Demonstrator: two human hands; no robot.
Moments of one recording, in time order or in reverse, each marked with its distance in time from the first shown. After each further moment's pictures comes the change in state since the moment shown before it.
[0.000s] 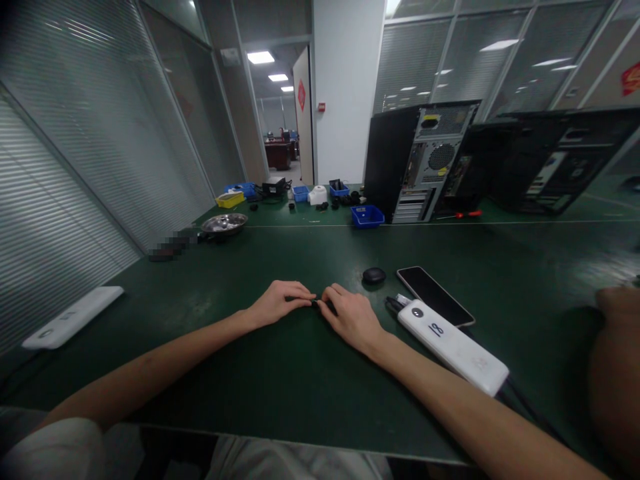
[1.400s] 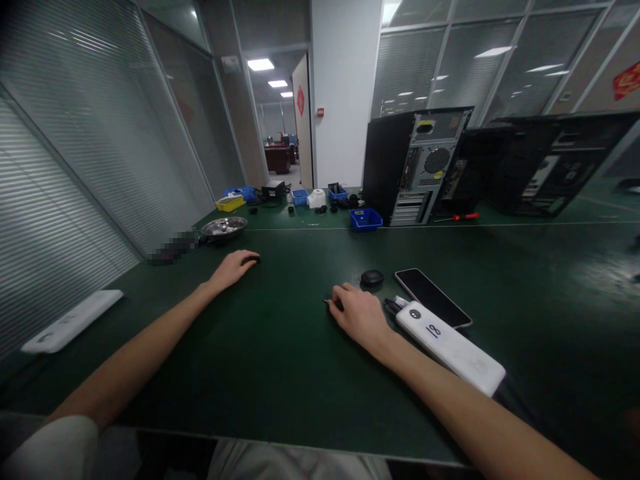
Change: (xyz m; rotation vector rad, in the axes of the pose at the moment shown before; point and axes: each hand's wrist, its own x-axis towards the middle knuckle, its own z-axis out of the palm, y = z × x) left_hand -0.042 -0.113 -0.120 0.582 0.173 -0.460; right_hand -0.001 0.009 -0.014 -0.118 -0.042 0.159
